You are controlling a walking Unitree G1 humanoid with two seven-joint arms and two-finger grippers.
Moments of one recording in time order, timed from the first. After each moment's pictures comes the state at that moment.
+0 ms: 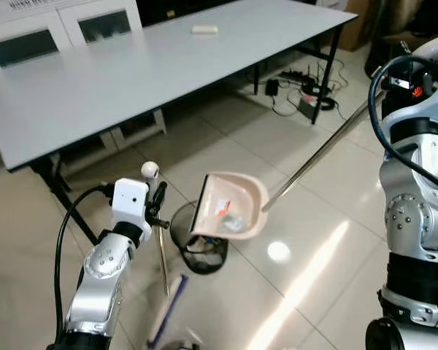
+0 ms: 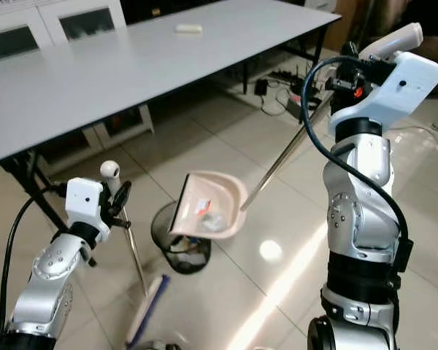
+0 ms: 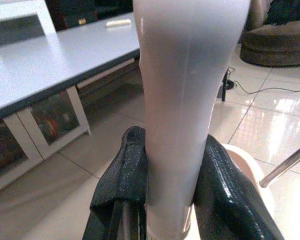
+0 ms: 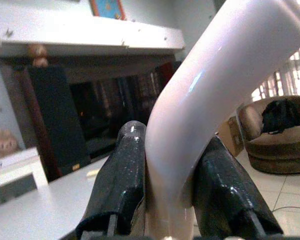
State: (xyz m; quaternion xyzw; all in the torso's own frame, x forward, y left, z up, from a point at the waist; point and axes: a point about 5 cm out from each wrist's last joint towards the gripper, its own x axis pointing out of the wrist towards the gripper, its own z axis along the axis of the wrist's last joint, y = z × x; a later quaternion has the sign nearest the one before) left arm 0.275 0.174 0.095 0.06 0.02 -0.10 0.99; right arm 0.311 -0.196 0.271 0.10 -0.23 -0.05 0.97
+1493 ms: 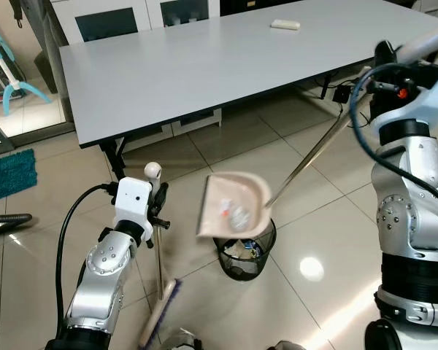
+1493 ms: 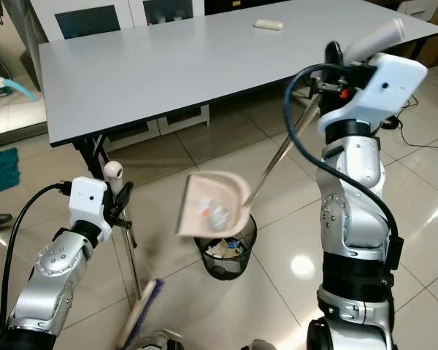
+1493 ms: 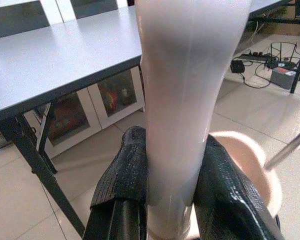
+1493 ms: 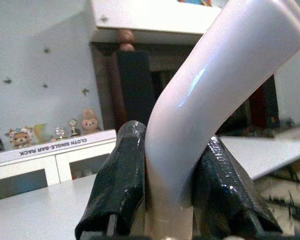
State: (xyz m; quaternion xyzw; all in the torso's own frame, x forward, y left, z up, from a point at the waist) left arm 0.279 0.172 0.093 0.07 0.03 -0.11 0.99; right arm 0.313 -0.188 0.271 0.05 -0.26 -0.01 0.96
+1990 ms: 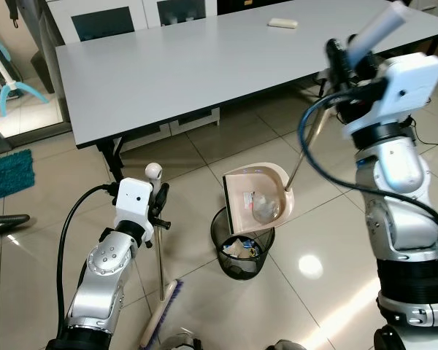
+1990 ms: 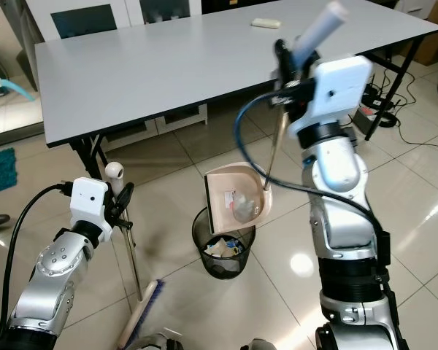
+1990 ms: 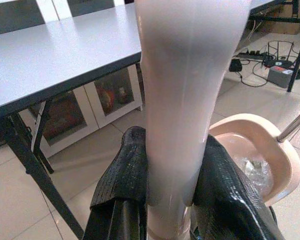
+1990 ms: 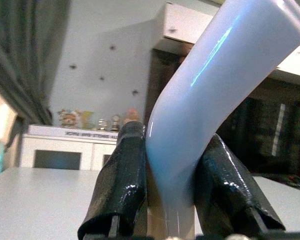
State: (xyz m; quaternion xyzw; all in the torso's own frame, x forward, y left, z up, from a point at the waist) left arm 0.279 0.171 0.093 0.07 0.03 -0.11 0.99; right arm 0.308 -0.151 0.269 -0.07 -0.30 0.11 0.95
